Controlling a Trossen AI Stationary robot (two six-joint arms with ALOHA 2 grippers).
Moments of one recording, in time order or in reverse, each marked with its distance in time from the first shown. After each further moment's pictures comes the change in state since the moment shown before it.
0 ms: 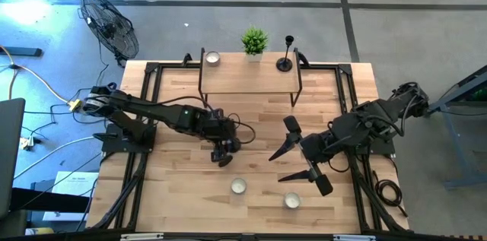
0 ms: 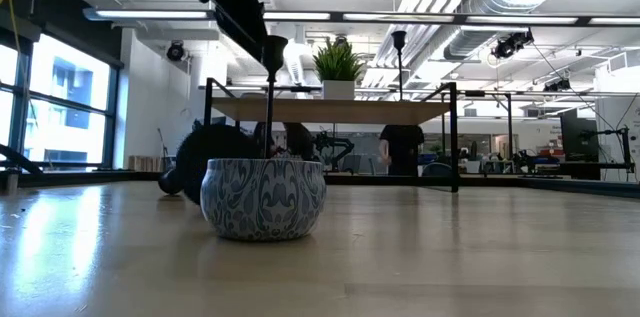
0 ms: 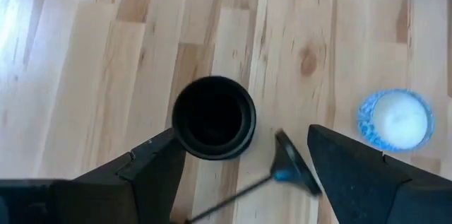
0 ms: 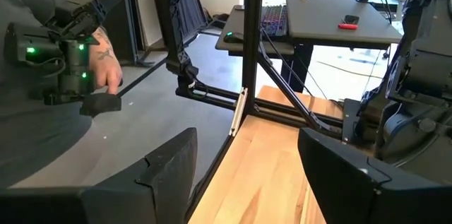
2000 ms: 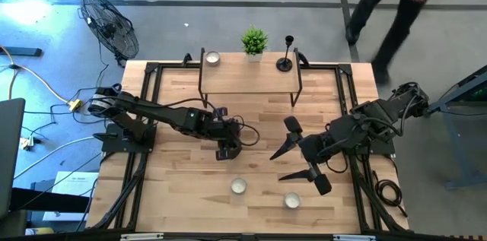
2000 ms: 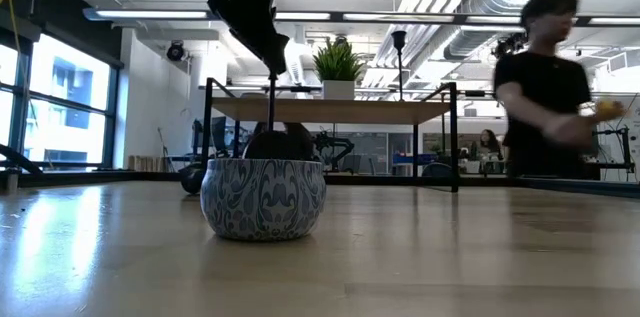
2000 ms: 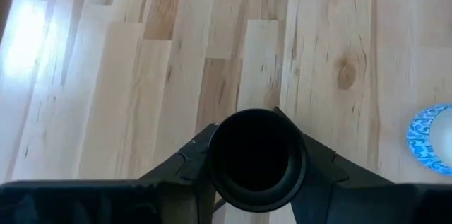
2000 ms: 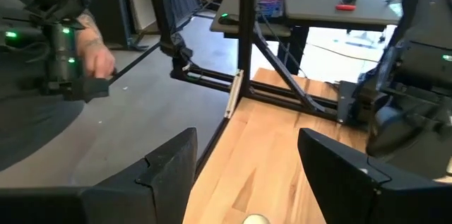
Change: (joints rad) left arm 0.000 0.051 0.000 0.055 -0.108 0.064; right arm 0.000 0.001 0.000 -0.067 0.021 0.005
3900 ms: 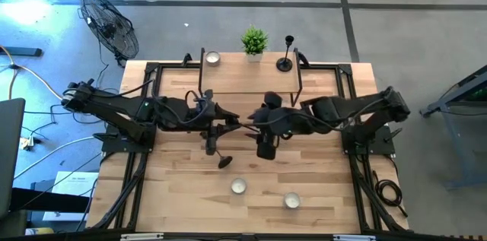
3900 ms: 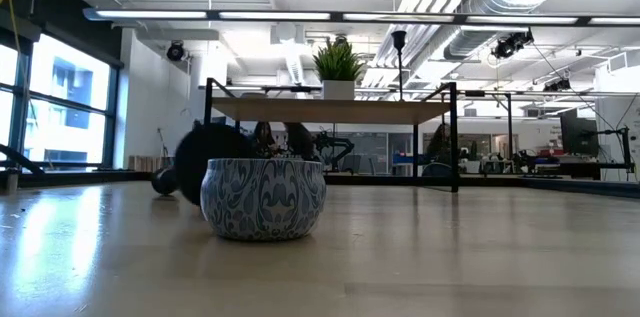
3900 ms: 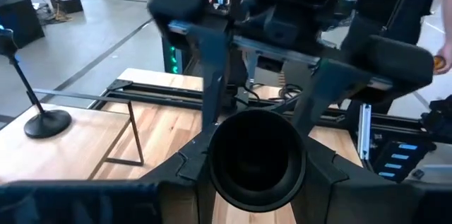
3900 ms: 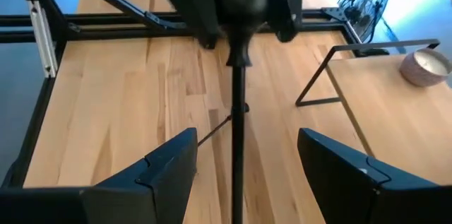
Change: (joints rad) left arm -0.092 -0.334 0.001 0.473 -0.091 0.019; right arm -0.255 0.189 -0.001 -0.138 0.266 0.145
